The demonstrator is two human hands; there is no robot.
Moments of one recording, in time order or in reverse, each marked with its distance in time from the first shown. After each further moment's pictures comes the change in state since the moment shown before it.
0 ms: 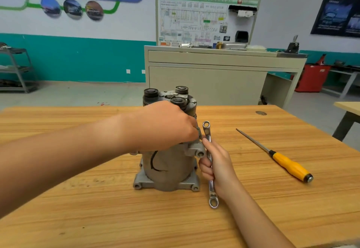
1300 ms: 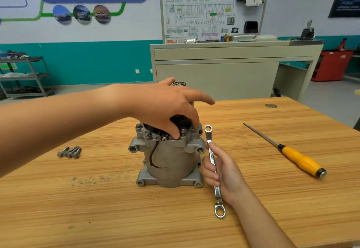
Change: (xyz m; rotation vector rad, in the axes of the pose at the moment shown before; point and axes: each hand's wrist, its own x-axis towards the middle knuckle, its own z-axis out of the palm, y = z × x) left_hand 0.012 -0.039 -0.003 -0.338 -0.090 0.028; right_hand -0.007 0.010 -0.018 0.125 -0.202 0.110
